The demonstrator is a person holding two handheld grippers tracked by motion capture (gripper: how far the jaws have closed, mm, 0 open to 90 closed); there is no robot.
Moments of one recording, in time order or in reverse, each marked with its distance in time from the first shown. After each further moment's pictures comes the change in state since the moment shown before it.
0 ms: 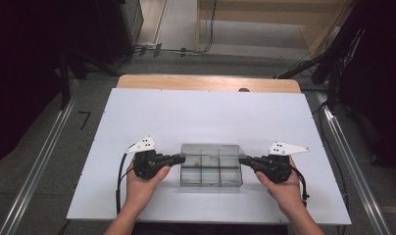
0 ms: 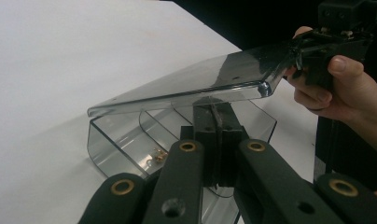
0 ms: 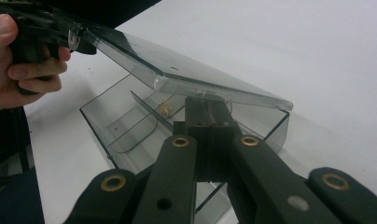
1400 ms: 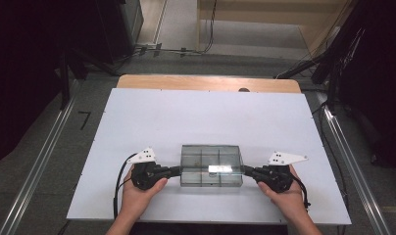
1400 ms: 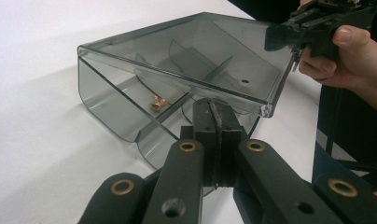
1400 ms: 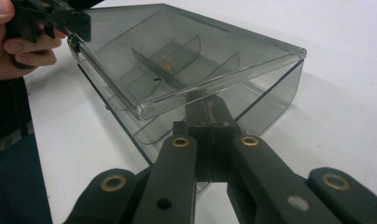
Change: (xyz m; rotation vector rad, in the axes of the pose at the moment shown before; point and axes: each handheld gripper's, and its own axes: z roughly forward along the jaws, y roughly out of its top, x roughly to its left) left arm 0.000 -0.026 -0.003 0.111 -0.002 0.020; right arm -0.001 -0.027 -0.002 0.077 0.015 -0.021
